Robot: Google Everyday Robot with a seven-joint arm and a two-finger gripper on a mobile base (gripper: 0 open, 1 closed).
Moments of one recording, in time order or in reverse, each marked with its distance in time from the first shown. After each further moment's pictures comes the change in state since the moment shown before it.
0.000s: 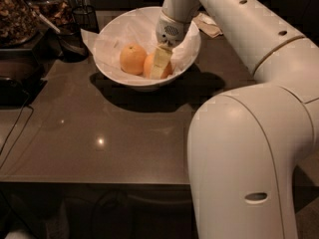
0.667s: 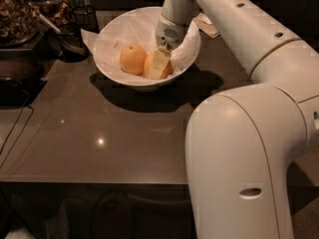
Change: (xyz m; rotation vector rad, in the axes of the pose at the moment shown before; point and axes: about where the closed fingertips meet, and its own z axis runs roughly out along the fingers) arm -0.002 -0.002 0.009 -0.020 -0.009 -0.002
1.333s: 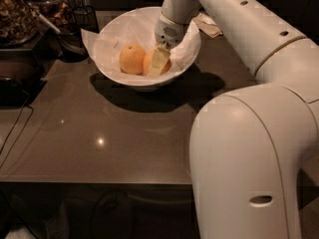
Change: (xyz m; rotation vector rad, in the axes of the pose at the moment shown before) arm -0.004 -0.001 -0.007 0.037 -0.023 -0.009
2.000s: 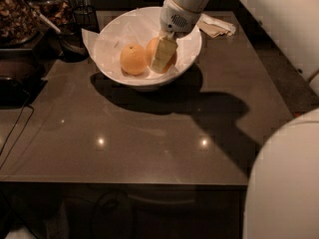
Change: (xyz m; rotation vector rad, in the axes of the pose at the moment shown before) arm -0.007 0.045 -0.059 0.122 -0.054 -0.044
